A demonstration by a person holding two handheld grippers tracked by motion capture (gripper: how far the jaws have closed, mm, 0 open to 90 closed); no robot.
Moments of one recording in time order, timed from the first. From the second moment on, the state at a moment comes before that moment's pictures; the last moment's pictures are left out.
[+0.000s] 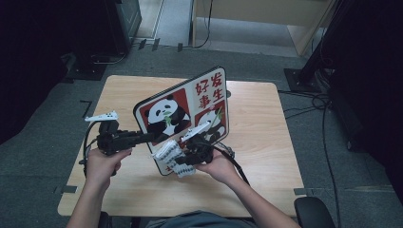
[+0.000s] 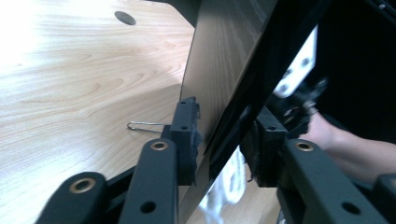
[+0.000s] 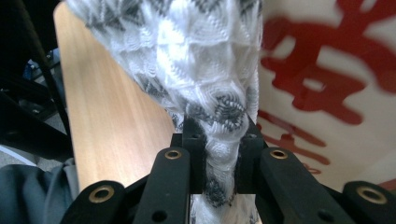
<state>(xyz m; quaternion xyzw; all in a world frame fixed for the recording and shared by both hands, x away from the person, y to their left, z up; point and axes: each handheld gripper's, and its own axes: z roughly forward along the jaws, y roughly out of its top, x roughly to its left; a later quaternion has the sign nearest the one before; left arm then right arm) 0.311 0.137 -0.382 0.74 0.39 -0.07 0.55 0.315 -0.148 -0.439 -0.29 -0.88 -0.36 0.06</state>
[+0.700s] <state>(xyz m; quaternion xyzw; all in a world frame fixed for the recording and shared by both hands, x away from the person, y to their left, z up) 0.308 0.153 -0.373 0.74 0.39 -0.05 0.54 0.336 -0.135 -0.300 -0.26 -0.88 -0.40 0.04</state>
